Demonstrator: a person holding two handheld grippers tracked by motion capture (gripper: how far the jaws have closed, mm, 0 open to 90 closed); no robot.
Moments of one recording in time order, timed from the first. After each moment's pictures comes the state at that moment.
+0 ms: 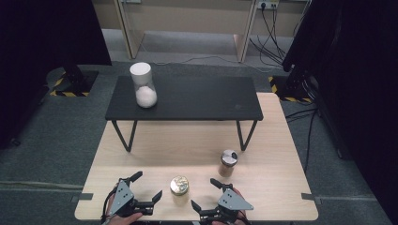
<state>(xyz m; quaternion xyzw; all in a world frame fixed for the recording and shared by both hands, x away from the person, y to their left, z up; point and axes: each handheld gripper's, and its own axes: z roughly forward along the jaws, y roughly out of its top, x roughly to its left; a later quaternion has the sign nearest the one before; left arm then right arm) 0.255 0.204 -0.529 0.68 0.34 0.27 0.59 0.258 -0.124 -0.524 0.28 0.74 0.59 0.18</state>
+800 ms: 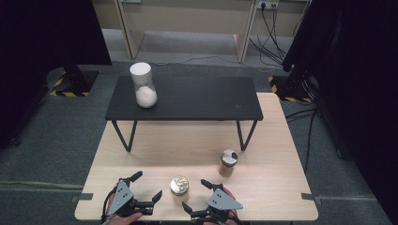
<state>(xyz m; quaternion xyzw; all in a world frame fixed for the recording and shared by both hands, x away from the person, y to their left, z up) 0.255 0.204 -0.529 0.68 0.34 0.27 0.59 0.258 -0.098 -0.528 0.26 0.75 0.58 0.17</state>
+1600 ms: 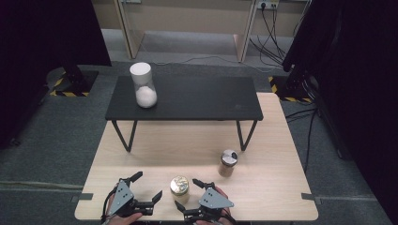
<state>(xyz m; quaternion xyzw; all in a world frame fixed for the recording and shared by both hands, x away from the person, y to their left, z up) 0.255 0.204 -0.529 0.68 0.34 0.27 0.59 0.263 -0.078 -0.528 0.24 0.76 0.58 0.17</state>
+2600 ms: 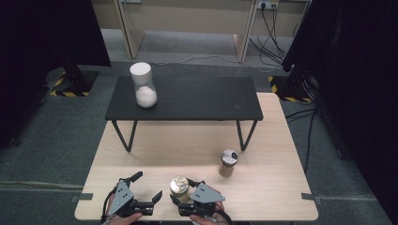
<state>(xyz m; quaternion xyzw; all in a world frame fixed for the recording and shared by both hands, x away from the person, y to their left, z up) 0.254 0.204 -0.529 0.68 0.34 0.27 0.59 0.273 -0.060 -0.528 0.25 0.78 0.55 0.16</state>
